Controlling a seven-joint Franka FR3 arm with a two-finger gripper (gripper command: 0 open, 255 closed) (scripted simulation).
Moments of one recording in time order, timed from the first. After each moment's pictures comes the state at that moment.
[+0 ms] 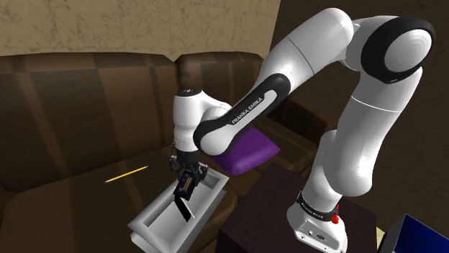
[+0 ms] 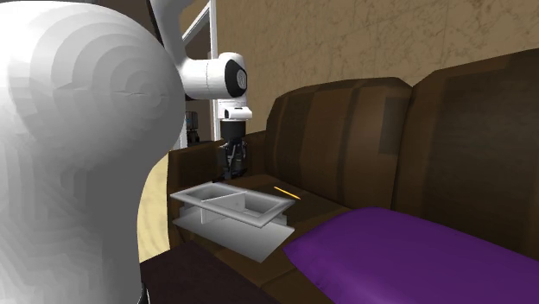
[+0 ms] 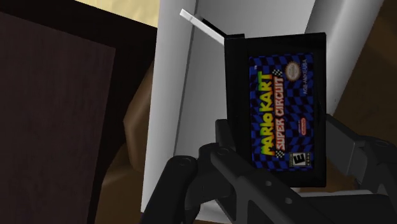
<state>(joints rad) 0.30 -0.01 0.27 -2.44 0.01 2.42 1.76</state>
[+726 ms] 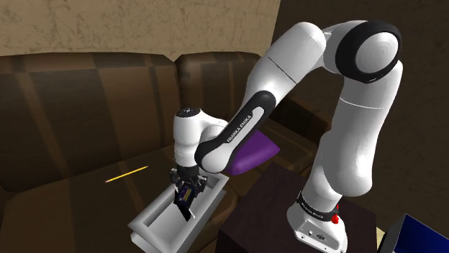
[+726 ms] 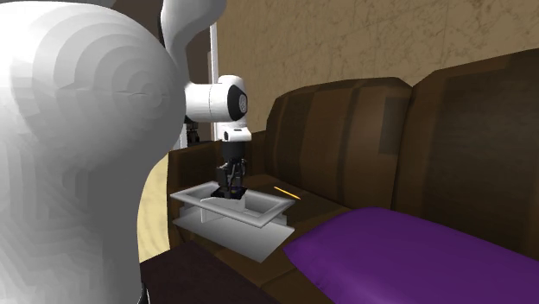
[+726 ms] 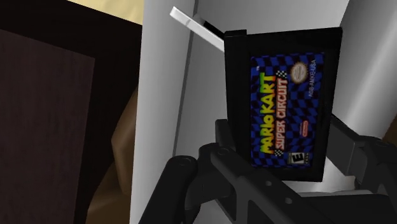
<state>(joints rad) 0.30 0.13 0.26 -2.46 -0.05 2.57 1.81</state>
